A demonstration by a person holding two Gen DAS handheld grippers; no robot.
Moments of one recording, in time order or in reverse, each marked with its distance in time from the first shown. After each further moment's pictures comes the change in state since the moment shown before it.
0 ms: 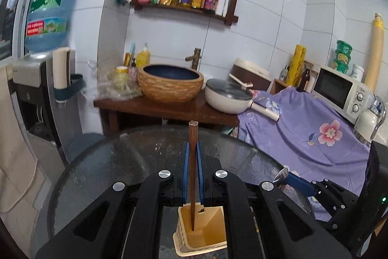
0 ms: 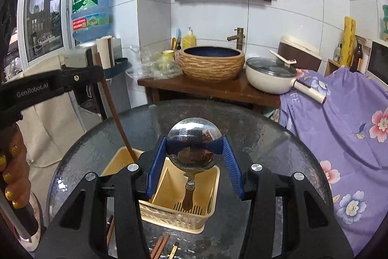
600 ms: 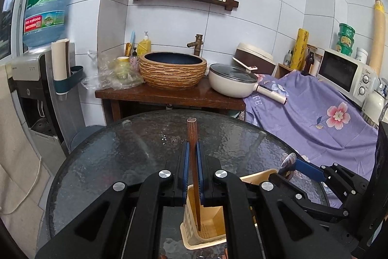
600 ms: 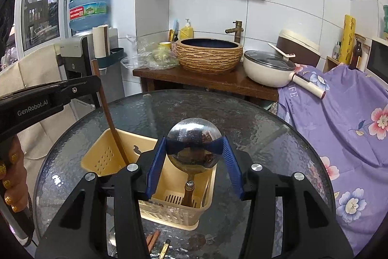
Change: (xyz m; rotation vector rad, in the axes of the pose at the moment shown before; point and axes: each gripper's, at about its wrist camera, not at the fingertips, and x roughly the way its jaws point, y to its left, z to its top) left arm 0.017 0.000 -0.028 0.045 0.043 0.027; right arm 0.018 -0.001 -0.024 -0.029 0.006 -0.037
